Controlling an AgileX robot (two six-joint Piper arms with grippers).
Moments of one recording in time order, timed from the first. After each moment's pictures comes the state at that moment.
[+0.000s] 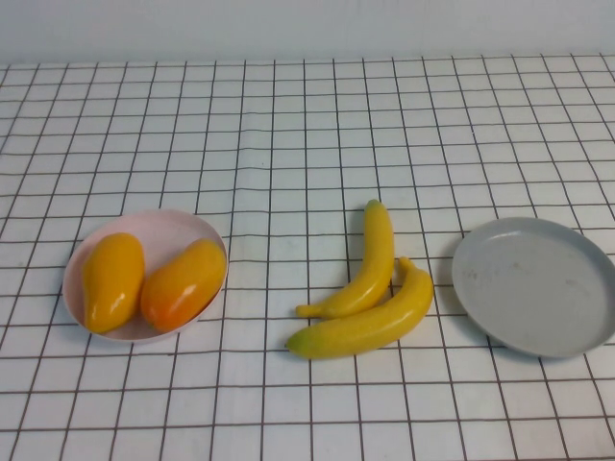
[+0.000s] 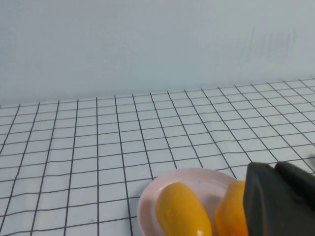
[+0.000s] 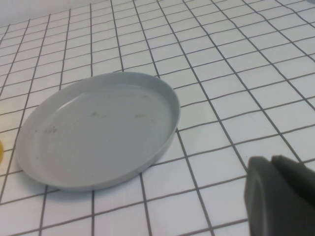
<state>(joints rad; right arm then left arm) -0.13 -0.01 0.03 0.20 0.37 0.03 -0.40 0.24 -0.50 0.40 0.54 -0.36</state>
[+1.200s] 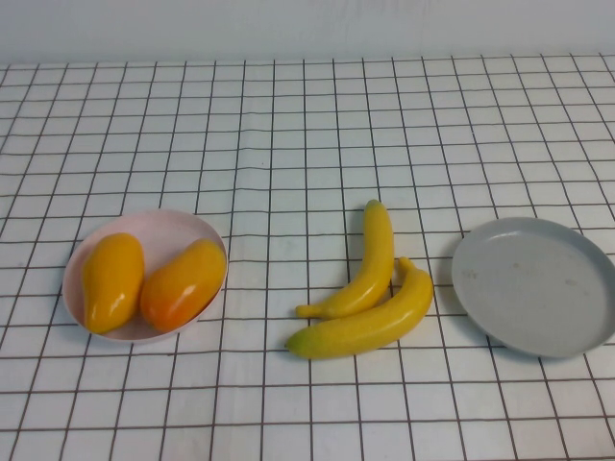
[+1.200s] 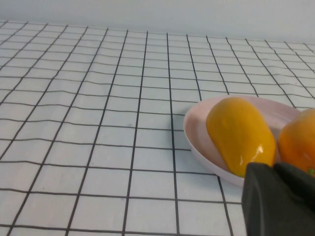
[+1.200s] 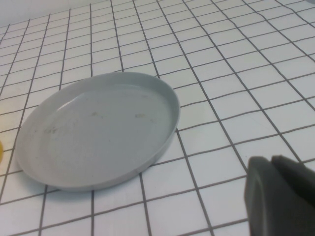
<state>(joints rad) -0.13 -0.01 0.03 0.20 0.37 0.03 -0.40 -0.01 0.01 0.95 0.44 -1.04</state>
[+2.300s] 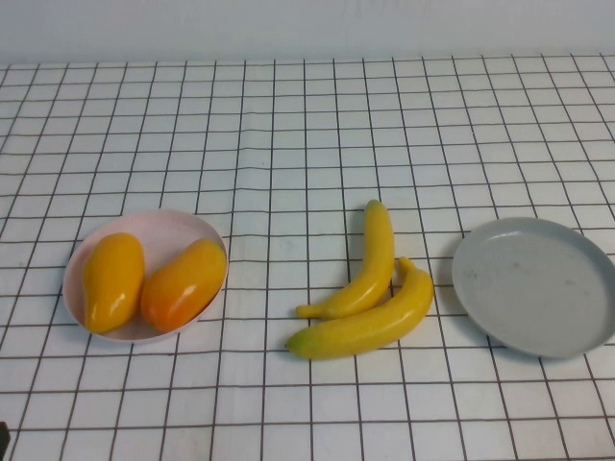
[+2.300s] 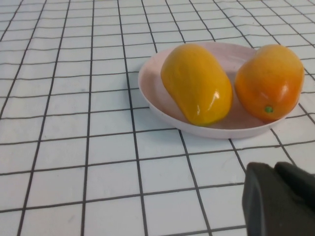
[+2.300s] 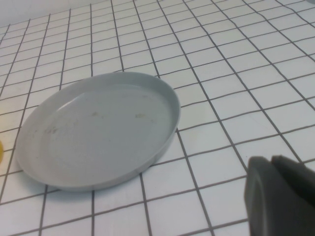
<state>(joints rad) -0.13 -0.01 0.03 0.20 0.37 0.03 -0.40 -0.01 0.02 0.55 0.43 -0.58</state>
